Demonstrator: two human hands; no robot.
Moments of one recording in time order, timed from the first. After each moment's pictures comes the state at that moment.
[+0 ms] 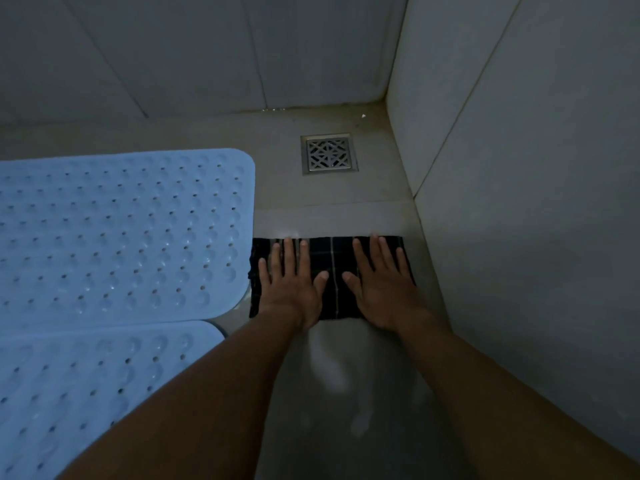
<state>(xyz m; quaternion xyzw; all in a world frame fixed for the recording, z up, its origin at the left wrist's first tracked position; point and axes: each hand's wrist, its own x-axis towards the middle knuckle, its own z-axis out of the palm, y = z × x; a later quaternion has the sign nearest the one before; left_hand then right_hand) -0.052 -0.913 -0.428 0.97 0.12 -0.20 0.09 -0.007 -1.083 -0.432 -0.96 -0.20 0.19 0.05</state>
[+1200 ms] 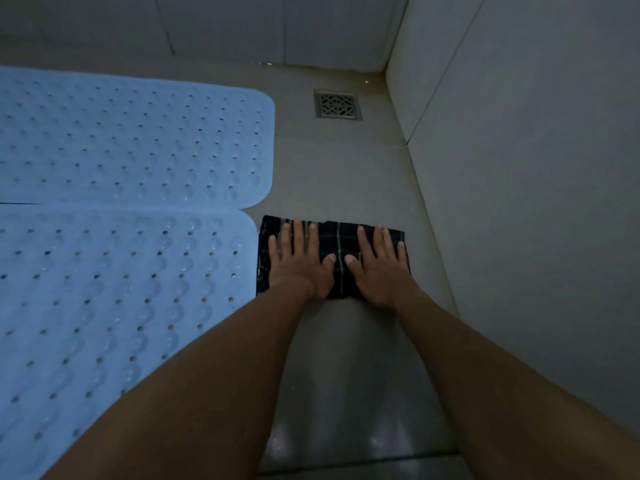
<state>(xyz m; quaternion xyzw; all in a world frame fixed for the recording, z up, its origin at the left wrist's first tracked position) -0.209 -0.937 -0.425 0.96 0.11 -0.20 0.13 -0.173 -1.094 -0.430 -0.97 -0.15 0.19 0.05</state>
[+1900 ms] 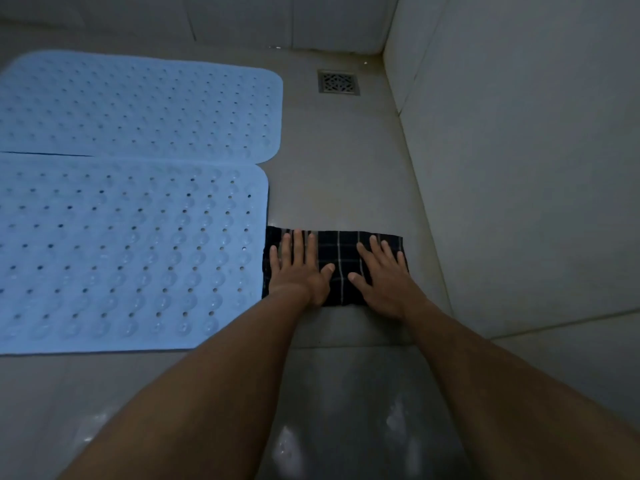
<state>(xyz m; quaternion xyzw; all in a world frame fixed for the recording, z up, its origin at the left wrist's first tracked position) -0.348 -0.971 -0.414 0.96 0.11 -0.24 0.14 -0.307 -1.151 -0.419 -0.95 -0.20 0.20 0.10</state>
